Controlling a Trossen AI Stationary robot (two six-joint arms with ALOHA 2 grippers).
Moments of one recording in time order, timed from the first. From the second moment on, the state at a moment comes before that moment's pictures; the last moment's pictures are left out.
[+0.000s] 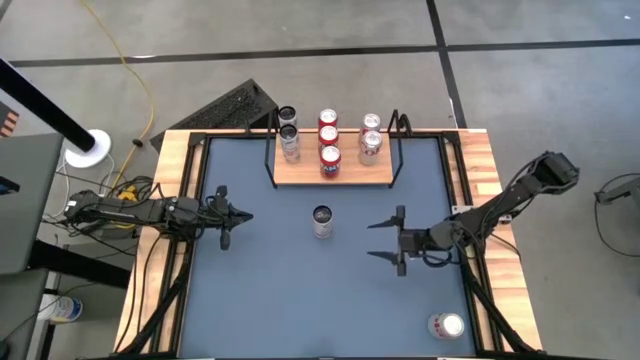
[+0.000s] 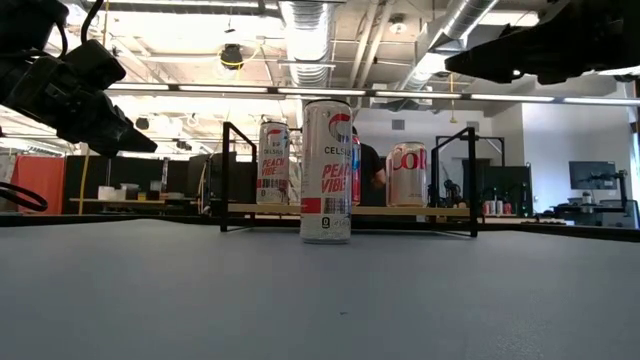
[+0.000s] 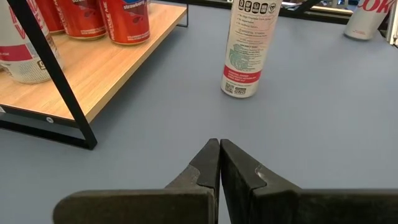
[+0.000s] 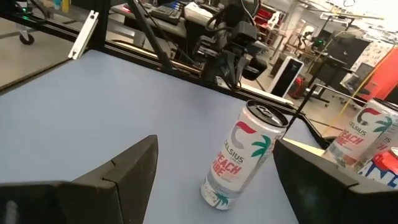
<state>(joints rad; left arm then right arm) -0.10 0.20 0.08 -0.17 -0.27 -0.18 0.47 1.12 0.30 0.69 0.52 -0.26</state>
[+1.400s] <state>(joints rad) -0.10 0.20 0.08 -0.17 -0.27 -0.18 -0.07 1.58 0.59 0.90 -0.19 -0.15</state>
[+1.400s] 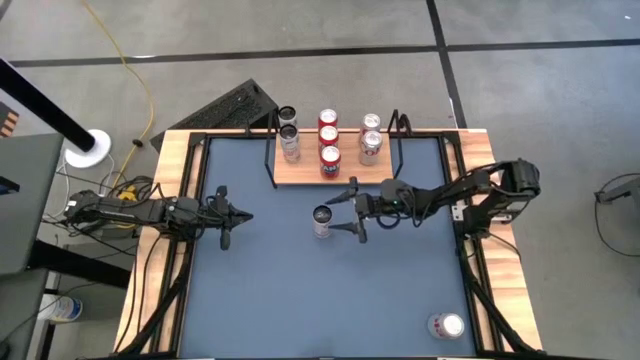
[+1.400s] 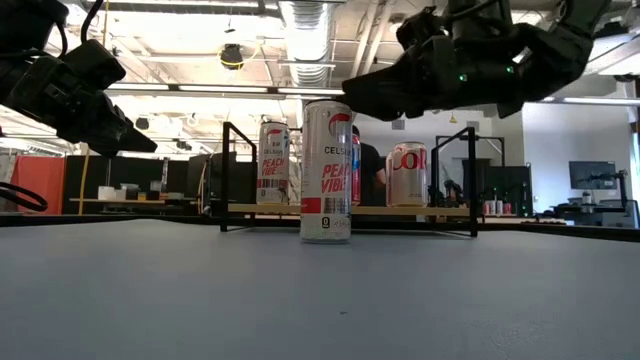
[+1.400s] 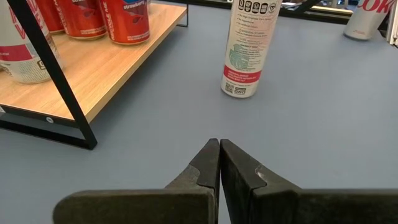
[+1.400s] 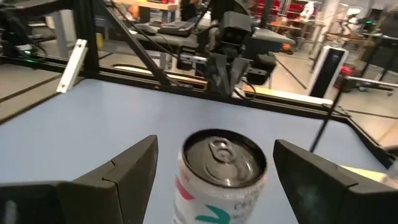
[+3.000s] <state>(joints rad) -0.10 0.20 0.08 -0.17 -0.27 -0.18 0.01 1.71 0.68 0.80 -0.02 0.02</state>
